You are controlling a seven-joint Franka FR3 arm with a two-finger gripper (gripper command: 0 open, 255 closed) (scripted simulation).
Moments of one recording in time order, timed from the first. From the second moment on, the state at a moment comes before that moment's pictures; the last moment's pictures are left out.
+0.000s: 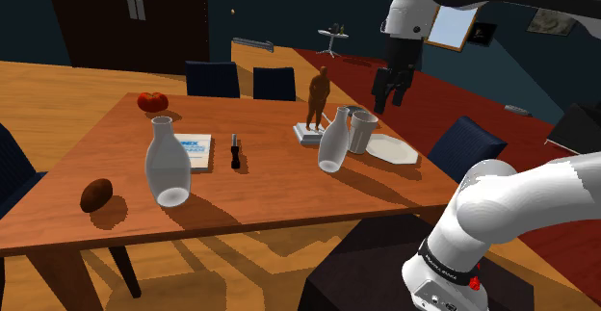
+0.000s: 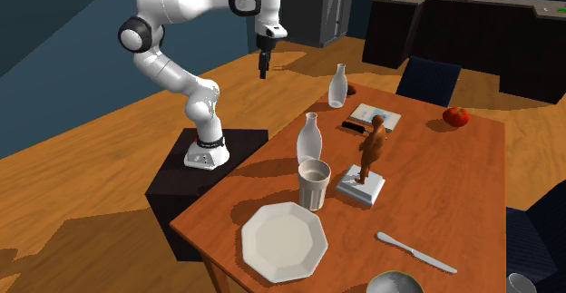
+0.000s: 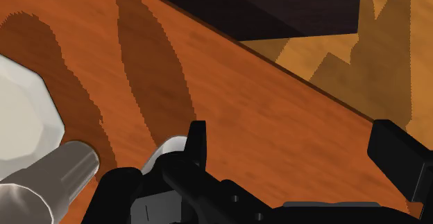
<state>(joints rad) 0.02 -0.81 0.07 -2.32 0.02 1.42 0.13</state>
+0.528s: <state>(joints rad) -0.02 -0.74 -0.03 -2.37 -0.07 1.55 0.01</state>
